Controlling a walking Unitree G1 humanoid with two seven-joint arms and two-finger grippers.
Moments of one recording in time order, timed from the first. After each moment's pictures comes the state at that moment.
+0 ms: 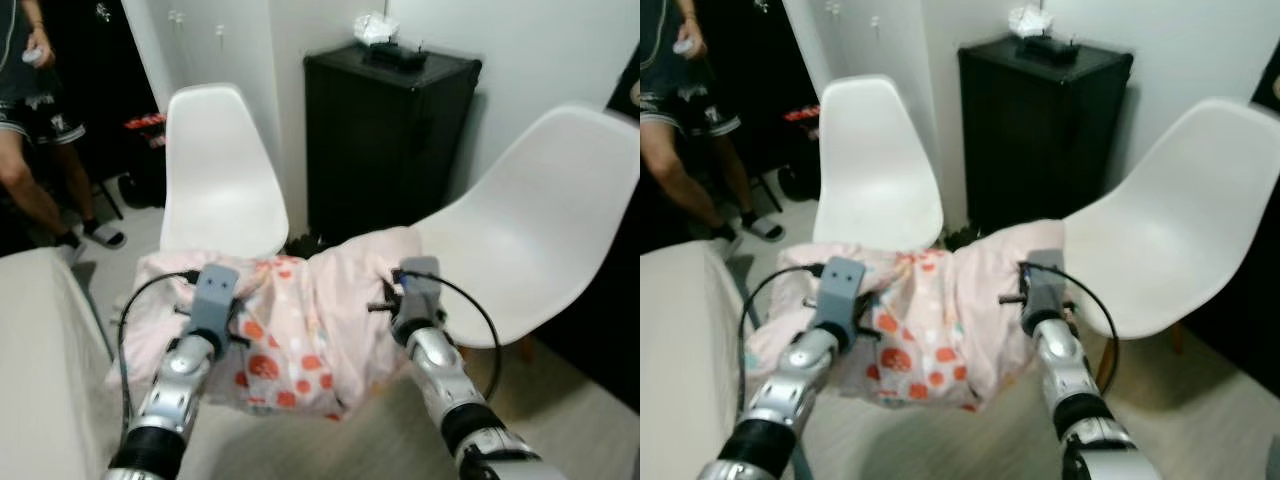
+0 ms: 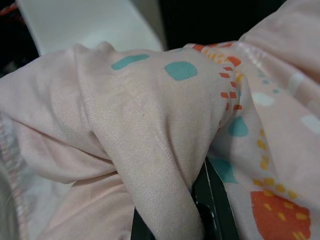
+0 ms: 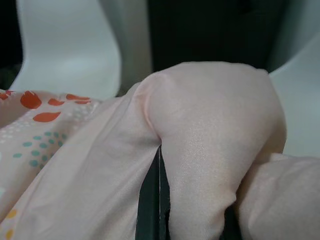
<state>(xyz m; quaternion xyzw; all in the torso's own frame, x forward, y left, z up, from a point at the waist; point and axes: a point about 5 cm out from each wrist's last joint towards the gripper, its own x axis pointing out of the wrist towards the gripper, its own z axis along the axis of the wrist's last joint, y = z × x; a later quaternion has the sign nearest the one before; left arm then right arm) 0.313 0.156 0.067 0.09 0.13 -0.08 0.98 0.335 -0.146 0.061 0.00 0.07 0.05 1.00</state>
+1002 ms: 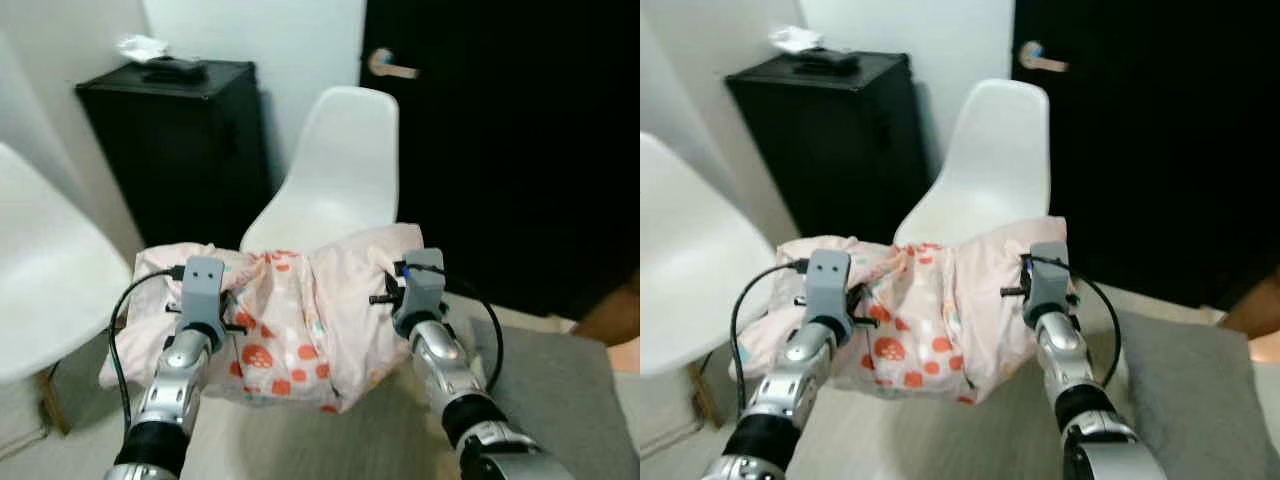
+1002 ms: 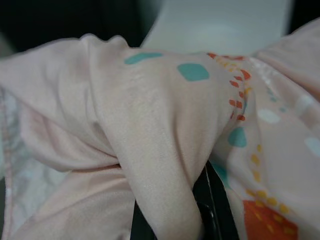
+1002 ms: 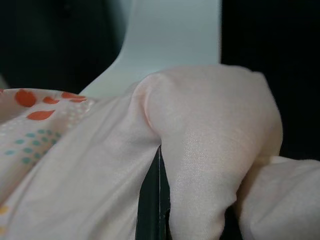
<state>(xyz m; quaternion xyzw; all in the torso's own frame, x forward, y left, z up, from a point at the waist) 0.317 0.157 0.070 0.03 0.12 -0.04 0.99 0.339 -0.151 0.067 0.00 0.06 0.05 1.00</state>
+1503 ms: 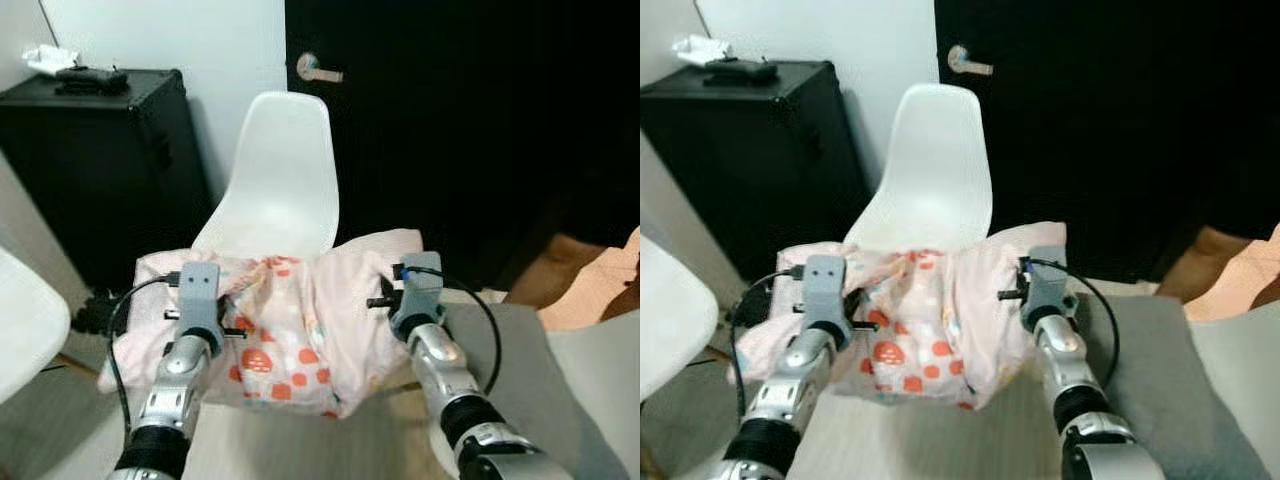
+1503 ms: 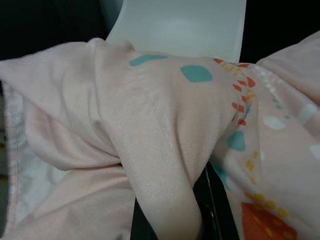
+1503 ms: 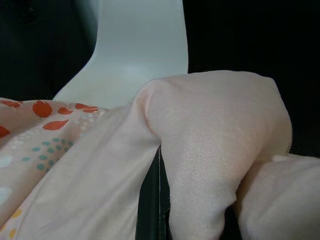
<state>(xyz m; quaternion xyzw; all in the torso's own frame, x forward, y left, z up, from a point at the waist) 0.314 0.159 0.063 0.00 0.13 -0.02 0.99 0.338 -0.146 0.065 0.01 0.07 0.08 0.99</state>
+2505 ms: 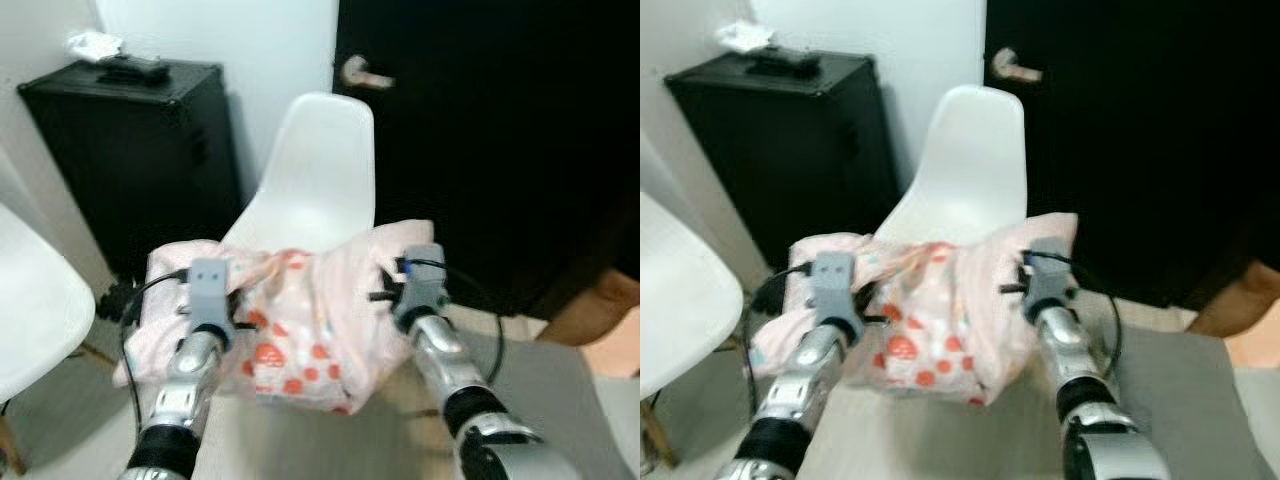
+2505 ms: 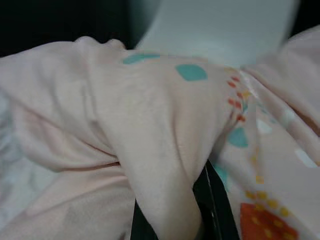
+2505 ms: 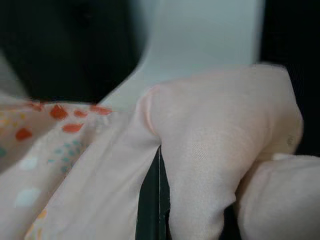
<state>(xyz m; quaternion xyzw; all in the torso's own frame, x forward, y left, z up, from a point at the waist) 0.311 0.164 0.064 -0.02 0.11 -0.01 0.99 0.343 -0.127 0.071 0.01 0.06 0.13 0.99</state>
